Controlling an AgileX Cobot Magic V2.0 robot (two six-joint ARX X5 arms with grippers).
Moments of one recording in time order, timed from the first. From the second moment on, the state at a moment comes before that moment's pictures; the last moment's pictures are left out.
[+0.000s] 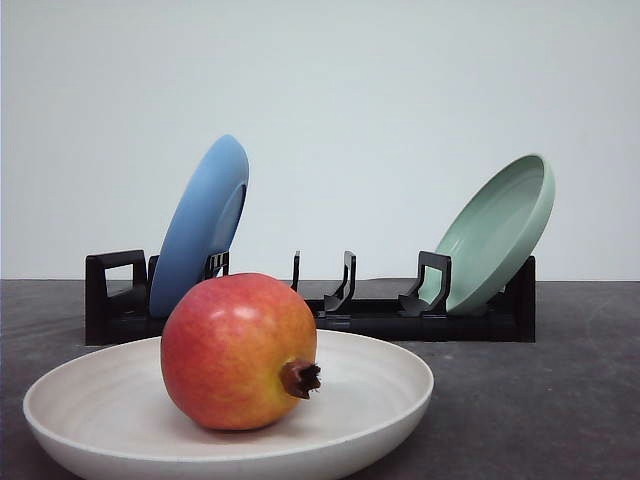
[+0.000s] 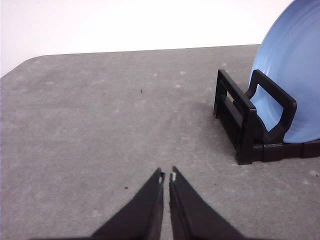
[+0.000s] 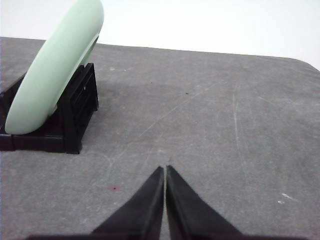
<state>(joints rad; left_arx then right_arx) -0.02 0.00 0.02 -0.18 0.00 0.06 -0.01 0.01 0.02 -0.17 -0.03 -0.02</state>
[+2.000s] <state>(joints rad) -0.02 0.00 0.02 -0.18 0.00 0.06 -0.01 0.01 0.02 -0.17 -0.03 -0.02</state>
